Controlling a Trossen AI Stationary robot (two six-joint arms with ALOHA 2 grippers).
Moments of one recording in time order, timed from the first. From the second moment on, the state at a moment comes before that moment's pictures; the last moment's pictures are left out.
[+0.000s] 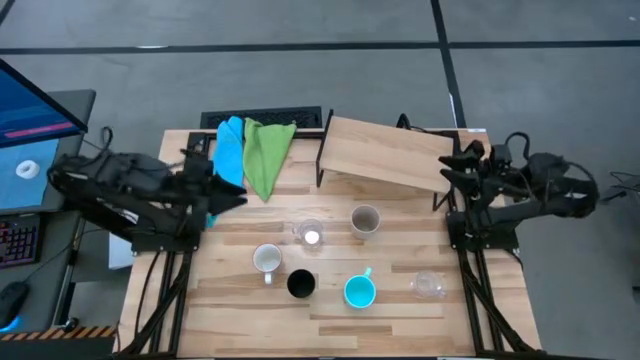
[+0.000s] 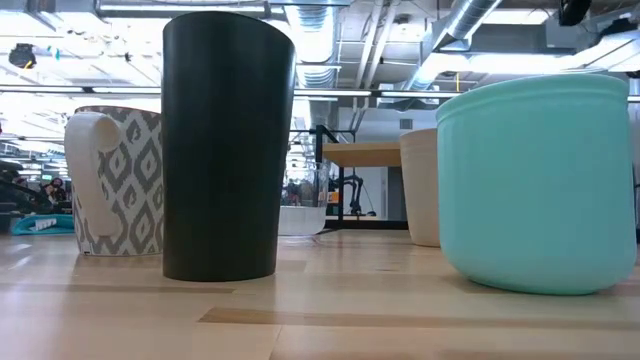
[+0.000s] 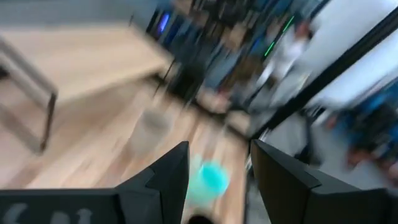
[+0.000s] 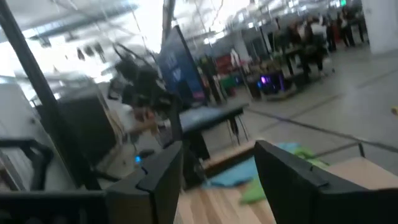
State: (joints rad) left arm -0.30 0.92 1.33 -0.79 -0.31 -0.74; right arm 0.12 0.26 0.73 -0.36 0.32 0.26
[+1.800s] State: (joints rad) left arm -0.37 1.98 1.73 -1.17 -0.08 -0.54; right arm 0.12 0.32 0.80 -0.63 0.16 0.40
